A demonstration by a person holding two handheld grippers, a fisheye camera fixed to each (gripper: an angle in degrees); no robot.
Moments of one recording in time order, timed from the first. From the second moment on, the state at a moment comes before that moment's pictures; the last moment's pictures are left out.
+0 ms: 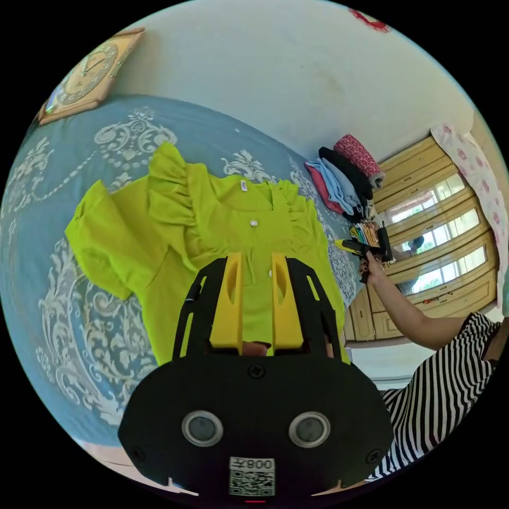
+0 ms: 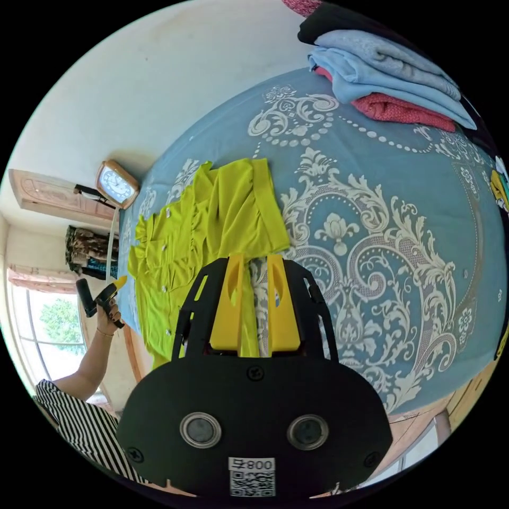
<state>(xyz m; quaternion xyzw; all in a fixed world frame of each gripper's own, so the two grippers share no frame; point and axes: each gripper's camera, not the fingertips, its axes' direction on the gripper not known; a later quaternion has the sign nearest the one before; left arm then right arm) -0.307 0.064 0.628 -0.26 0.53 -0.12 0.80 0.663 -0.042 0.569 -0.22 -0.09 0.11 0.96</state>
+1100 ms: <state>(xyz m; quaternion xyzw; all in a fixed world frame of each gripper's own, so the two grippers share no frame) 0.207 -0.339 0.690 -0.25 0.60 0.26 0.71 0.609 -0.018 0.572 -0.13 -0.04 0.07 0.99</state>
